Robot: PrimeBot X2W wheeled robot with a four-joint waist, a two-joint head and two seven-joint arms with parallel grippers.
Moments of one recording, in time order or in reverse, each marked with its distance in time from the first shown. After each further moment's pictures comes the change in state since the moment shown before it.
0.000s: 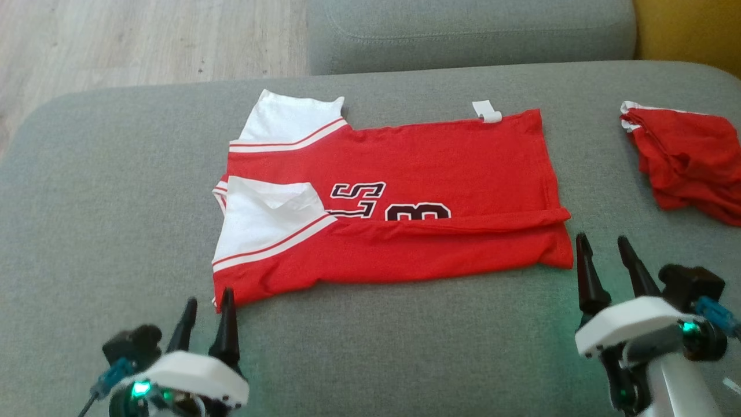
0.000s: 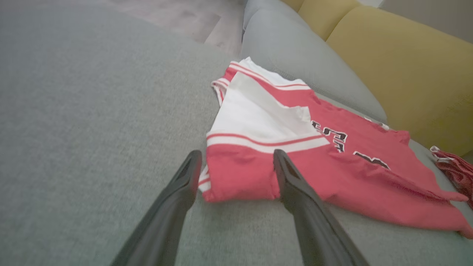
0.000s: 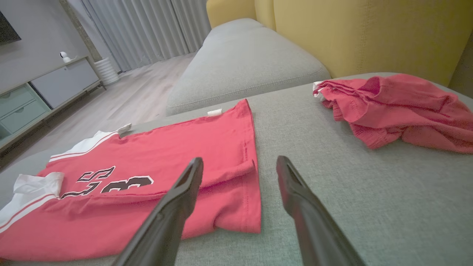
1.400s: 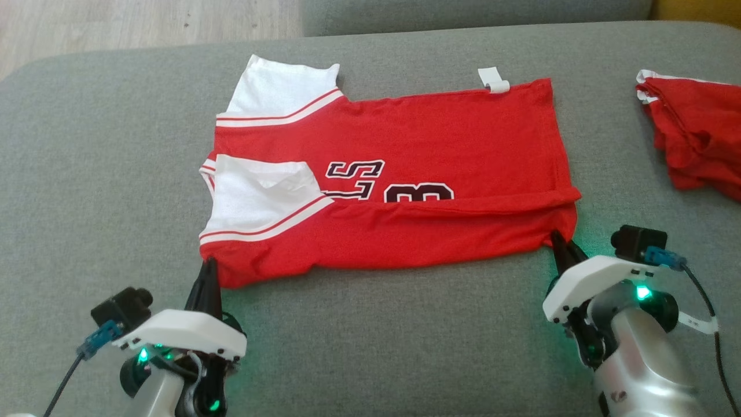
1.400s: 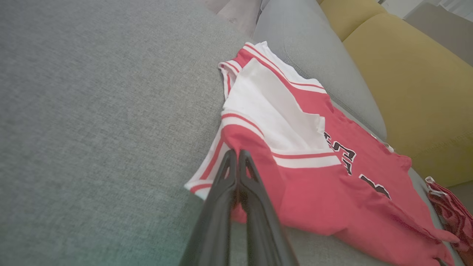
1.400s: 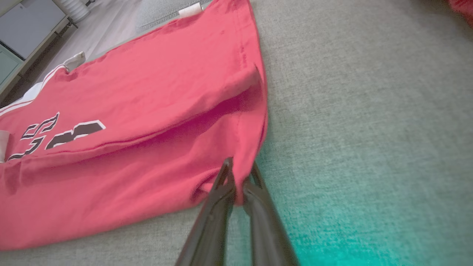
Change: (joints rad) left arm -0.072 -0.043 0.052 0.010 -0.154 0.003 0.108; right arm -0.252 -0.001 0.056 0.420 0.067 0.000 0.098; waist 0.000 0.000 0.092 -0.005
